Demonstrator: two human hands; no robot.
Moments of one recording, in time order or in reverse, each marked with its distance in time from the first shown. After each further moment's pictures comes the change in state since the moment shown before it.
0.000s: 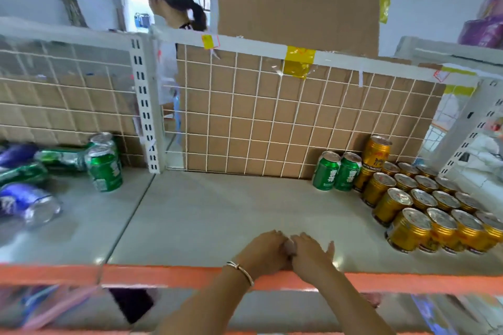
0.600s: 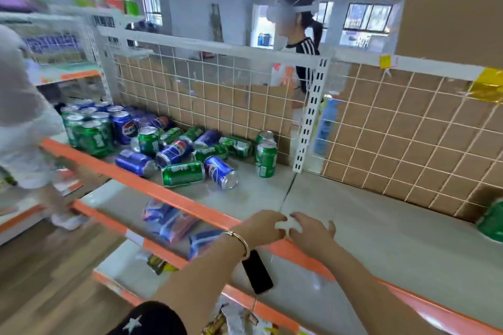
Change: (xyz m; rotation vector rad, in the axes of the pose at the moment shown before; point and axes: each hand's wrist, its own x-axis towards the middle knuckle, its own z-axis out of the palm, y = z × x) left_hand -0.237 -0.189 -0.078 -0.207 0.211 -0.529; right_hand -0.052 -0.279 0.042 -0.022 -0.044 -0.482
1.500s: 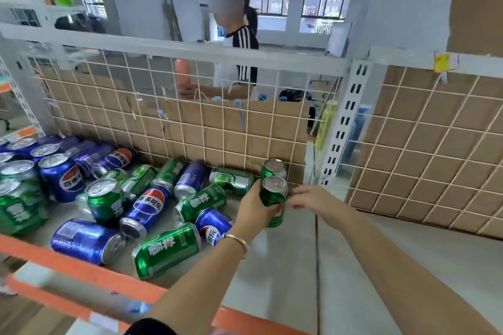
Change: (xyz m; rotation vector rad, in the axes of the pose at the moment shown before) left_hand 0.156 -0.095 -0.103 -0.618 0.323 -0.090; right_hand 0.213 -0.064 -0.065 0.732 0.003 0.099
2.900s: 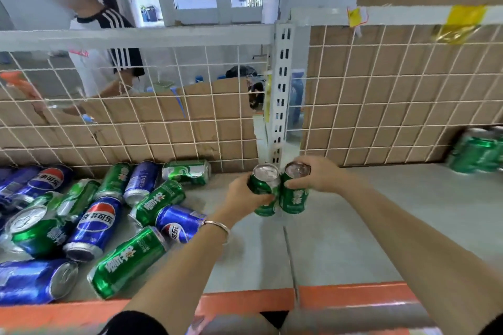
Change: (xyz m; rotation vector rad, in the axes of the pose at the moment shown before) left_hand -0.008 0.015 0.033 0.083 -0.295 0.072; right_hand -0.050 0.048 -0.065 -0.397 0.170 -0.018
